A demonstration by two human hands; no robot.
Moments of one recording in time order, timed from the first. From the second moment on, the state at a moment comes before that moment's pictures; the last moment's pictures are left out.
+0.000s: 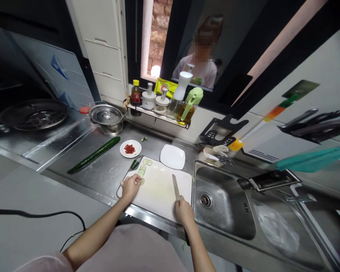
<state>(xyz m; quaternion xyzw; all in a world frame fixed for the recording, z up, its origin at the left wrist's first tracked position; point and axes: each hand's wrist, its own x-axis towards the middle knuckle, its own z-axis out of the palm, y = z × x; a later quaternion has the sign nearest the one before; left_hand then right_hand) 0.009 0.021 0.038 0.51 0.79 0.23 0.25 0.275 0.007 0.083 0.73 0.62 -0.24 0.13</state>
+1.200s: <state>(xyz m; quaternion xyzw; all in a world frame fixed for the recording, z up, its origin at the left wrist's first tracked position) 0.000 0.037 0.038 0.54 0.80 0.17 0.19 0.272 0.010 0.086 0.72 0.63 -0.24 0.13</state>
